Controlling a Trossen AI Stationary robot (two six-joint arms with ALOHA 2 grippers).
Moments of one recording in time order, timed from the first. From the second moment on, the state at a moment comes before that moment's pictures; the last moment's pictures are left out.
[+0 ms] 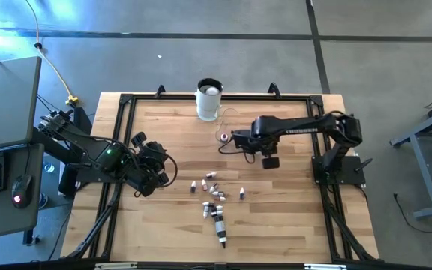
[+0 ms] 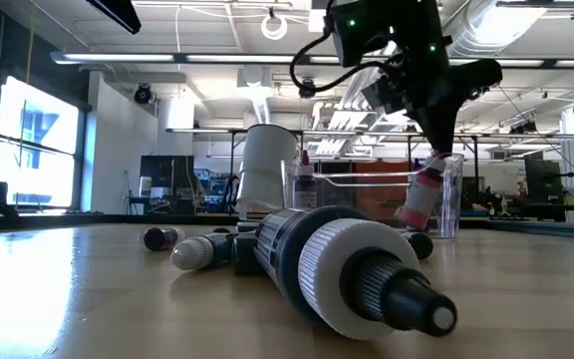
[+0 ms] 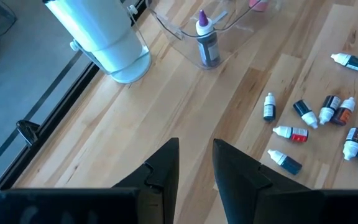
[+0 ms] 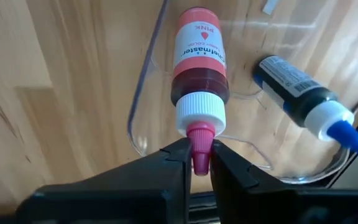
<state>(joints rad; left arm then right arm) -0.53 1.22 1.26 -1.28 -0.80 -0.87 -0.11 1.78 1.43 -1.46 0.22 -0.14</state>
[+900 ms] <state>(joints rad) -0.53 1.22 1.26 -1.28 -0.79 -0.89 -0.15 1.78 1.43 -1.45 0.23 -0.35</state>
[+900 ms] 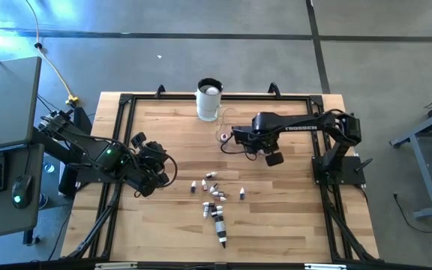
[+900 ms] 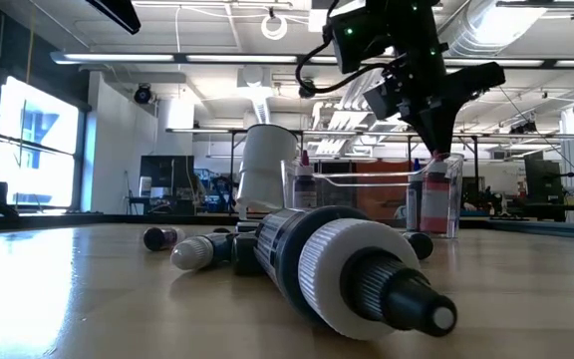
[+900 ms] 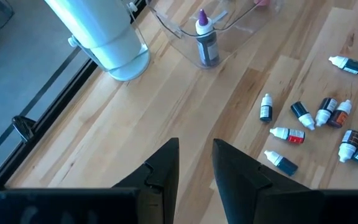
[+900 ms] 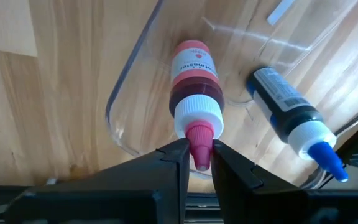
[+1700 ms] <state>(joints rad) -0.53 1.22 1.26 -1.28 -0.79 -0.89 -0.15 1.78 1.43 -1.39 0.23 -0.31</state>
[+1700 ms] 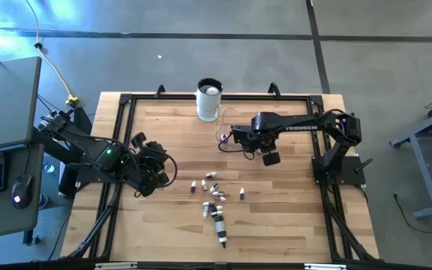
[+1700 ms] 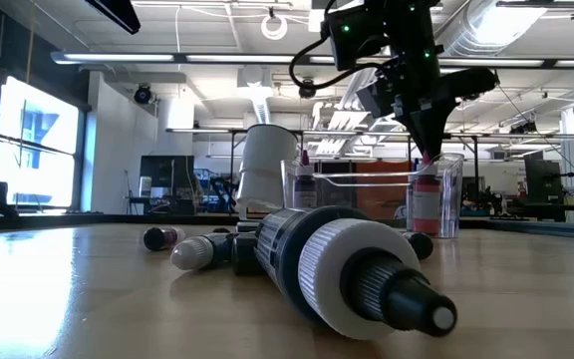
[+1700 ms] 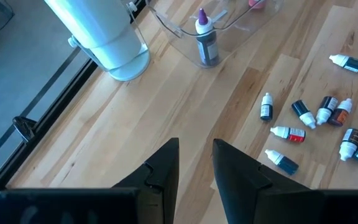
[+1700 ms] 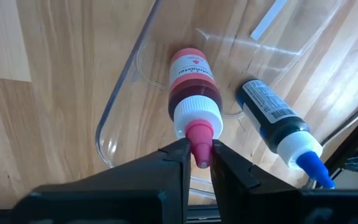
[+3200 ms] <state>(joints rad) -0.53 1.22 1.26 -1.28 -0.77 -0.89 0.19 1.76 1.65 -0.99 0.01 -0.01</state>
